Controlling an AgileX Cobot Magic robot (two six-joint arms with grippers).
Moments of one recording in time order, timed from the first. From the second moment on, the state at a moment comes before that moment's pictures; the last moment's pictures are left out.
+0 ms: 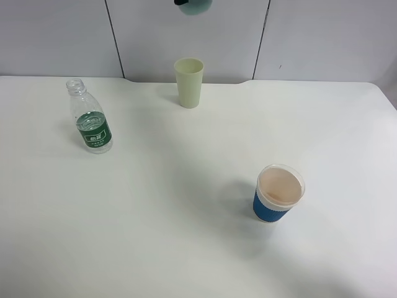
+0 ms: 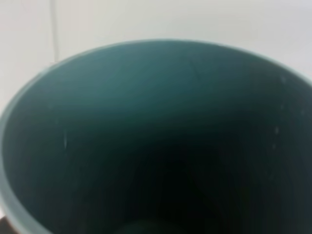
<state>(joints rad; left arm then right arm) -0.09 0.00 -0.51 0.15 1.05 -0.15 0.61 1.95 -1.67 -0.86 0.12 0.62</state>
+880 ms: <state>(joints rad) -0.09 0.00 -0.51 0.15 1.05 -0.15 0.67 1.88 -1.15 -0.19 -0.33 -0.22</state>
